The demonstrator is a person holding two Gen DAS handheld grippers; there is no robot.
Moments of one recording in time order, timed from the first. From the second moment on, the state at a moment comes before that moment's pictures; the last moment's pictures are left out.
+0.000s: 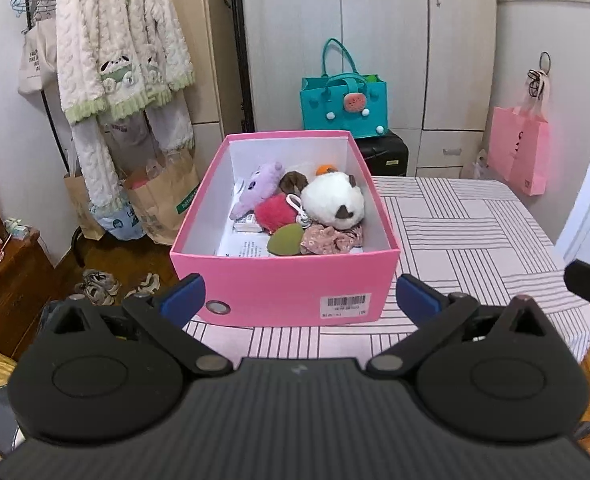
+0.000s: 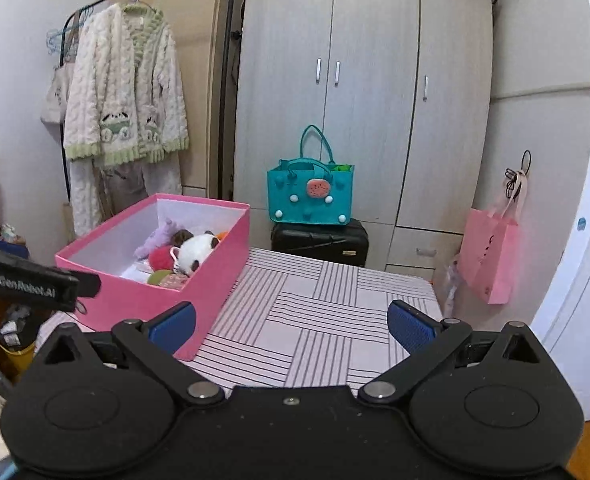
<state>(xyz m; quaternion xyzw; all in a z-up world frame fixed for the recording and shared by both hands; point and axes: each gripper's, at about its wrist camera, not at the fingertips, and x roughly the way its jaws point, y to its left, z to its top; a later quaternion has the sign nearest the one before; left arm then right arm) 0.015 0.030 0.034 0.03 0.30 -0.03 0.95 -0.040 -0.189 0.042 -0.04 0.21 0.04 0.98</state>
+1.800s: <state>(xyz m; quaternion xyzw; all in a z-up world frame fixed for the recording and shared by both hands) -0.004 0.014 0.014 0.04 0.23 -0.04 0.97 -0.053 -0.200 0.020 -0.03 0.19 -0.05 0.98</state>
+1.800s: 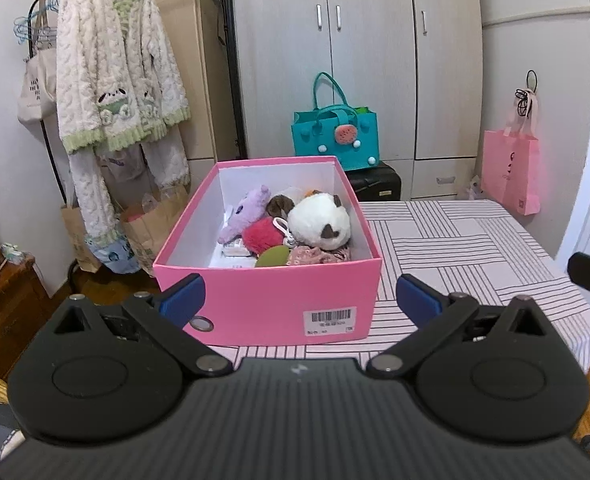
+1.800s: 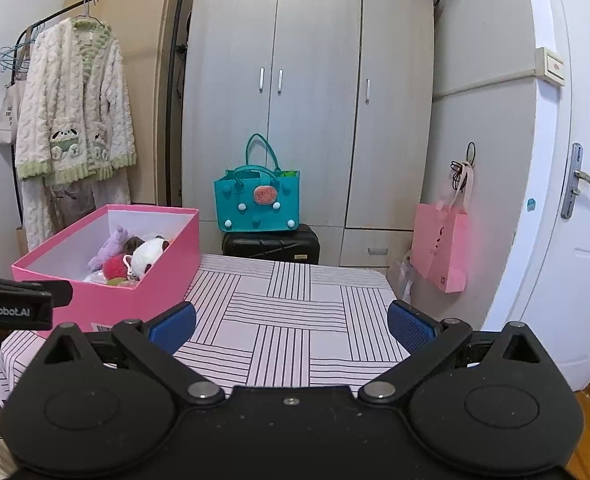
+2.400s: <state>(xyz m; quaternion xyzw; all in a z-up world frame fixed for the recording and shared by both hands) -0.004 0.016 0.013 0.03 0.23 -0.04 0.97 -0.049 -0.201 0.016 -0.02 0.19 -0.04 0.98</state>
